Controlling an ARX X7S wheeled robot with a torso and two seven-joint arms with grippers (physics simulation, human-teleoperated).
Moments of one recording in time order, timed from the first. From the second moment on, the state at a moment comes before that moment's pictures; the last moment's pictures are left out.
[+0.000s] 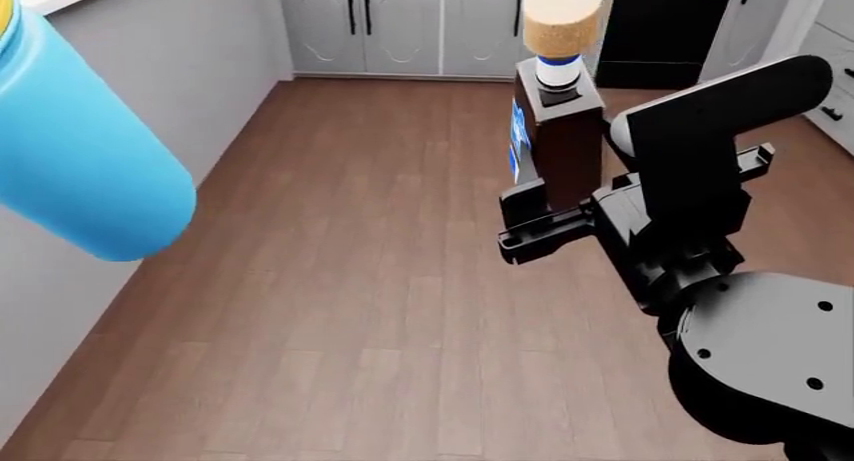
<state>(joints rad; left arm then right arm) -0.40 -0.94 -0.91 0.83 -1.68 -0.98 -0.28 0.98 0.65 -0.40 -0.68 1.23 1.09 0.82</state>
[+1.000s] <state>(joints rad) -0.37 -0.93 -0.94 0.83 -1.68 -0.98 -0.26 1.02 0.64 -0.43 -0.68 1.23 1.11 0.85</state>
